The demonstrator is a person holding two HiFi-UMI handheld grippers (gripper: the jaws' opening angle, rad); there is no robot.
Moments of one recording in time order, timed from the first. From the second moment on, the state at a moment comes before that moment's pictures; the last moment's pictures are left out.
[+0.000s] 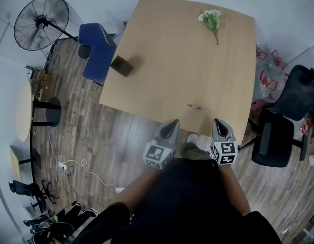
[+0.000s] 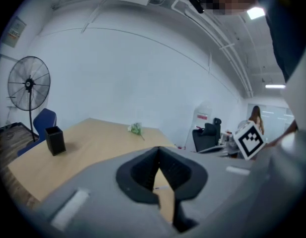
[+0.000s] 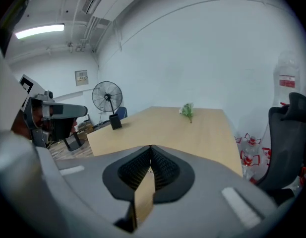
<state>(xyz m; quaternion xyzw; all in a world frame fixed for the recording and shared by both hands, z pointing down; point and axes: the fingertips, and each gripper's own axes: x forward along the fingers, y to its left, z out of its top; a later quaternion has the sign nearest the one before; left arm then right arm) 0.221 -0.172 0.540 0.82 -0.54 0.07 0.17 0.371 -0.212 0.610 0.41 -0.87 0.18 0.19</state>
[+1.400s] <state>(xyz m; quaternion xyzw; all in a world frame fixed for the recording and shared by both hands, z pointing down) 0.068 -0.143 0.571 0.68 -0.70 0.05 0.21 0.254 -0.262 0.827 0.06 -0.82 0.10 0.55</state>
